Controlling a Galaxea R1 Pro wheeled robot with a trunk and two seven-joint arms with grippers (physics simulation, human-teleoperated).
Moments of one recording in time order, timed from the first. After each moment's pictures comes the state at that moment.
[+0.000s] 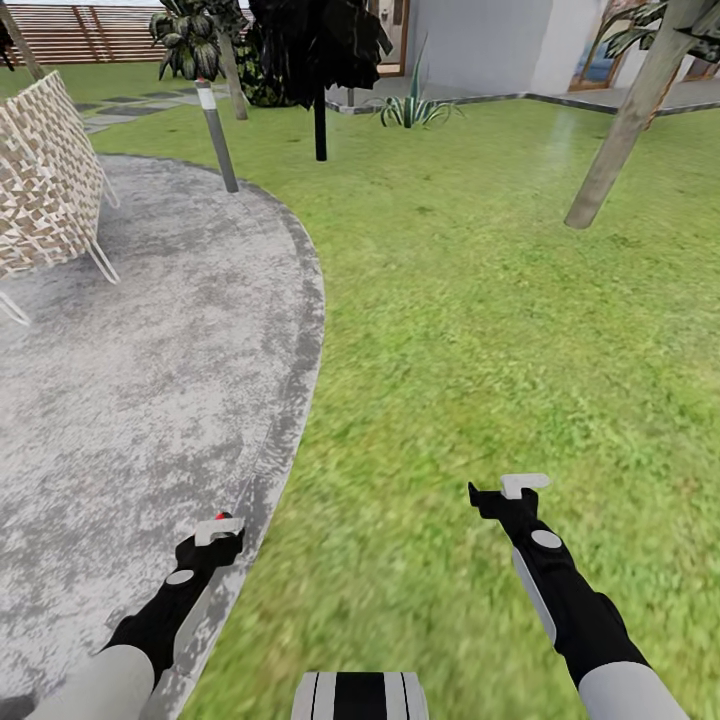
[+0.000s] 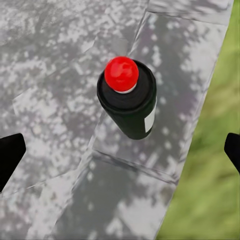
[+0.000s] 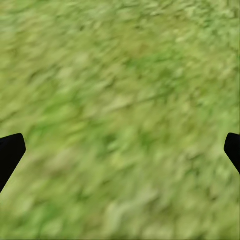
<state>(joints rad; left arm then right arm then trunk) -0.62 0.06 0.06 -0.47 -0.01 -0.04 0.11 -0.51 -0.07 0.00 -1.01 0.01 0.19 -0.04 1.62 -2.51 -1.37</state>
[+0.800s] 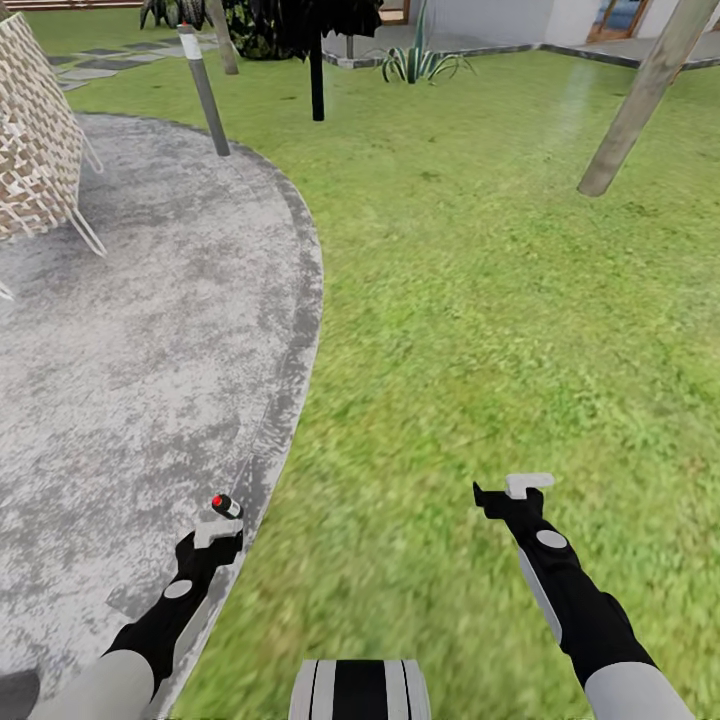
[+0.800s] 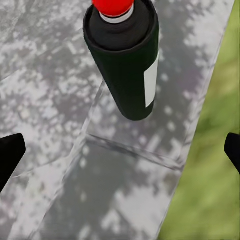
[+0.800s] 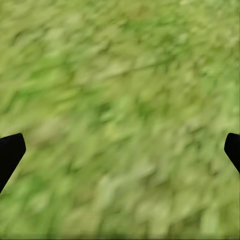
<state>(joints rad) -0.62 0.06 0.06 -0.42 -0.01 -0.20 0.11 -0.51 -0.09 0.00 -1.01 0.01 0.19 -0.04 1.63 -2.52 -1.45</state>
